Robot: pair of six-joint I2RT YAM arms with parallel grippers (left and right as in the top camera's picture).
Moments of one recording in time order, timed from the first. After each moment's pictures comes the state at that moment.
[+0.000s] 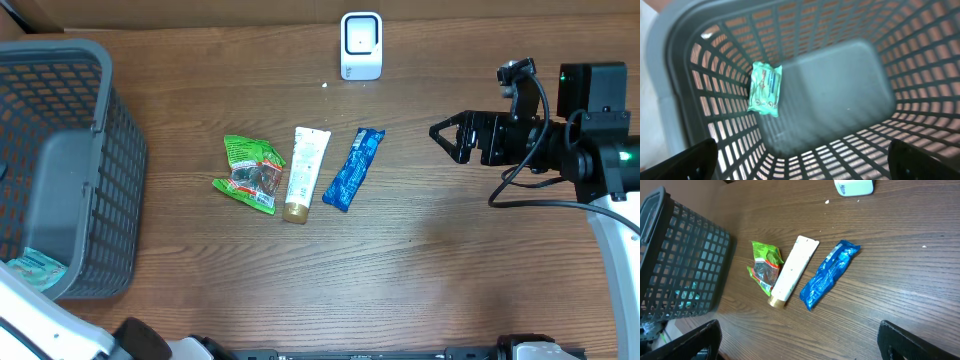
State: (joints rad) left arm 0.84 1.57 2.07 -1.52 -0.13 -0.42; right arm 0.03 1.34 1.43 -1.01 -0.65 0.12
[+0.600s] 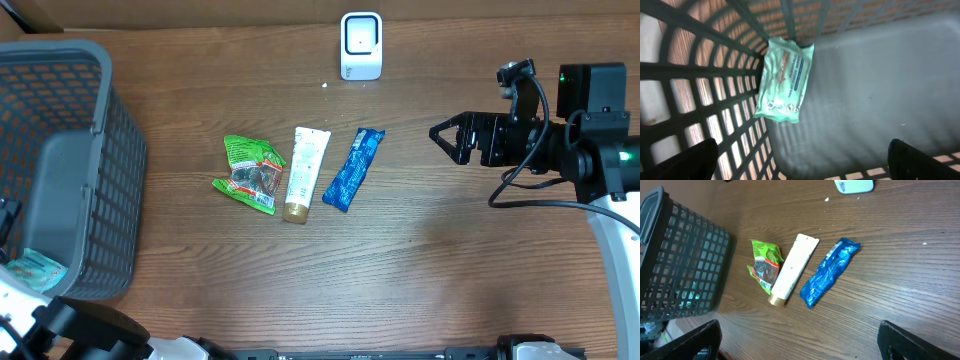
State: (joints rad) left arm 0.98 1.66 1.67 -1.25 -0.11 -0.40; right arm 0.03 1.34 1.43 -1.02 -0.65 0.12
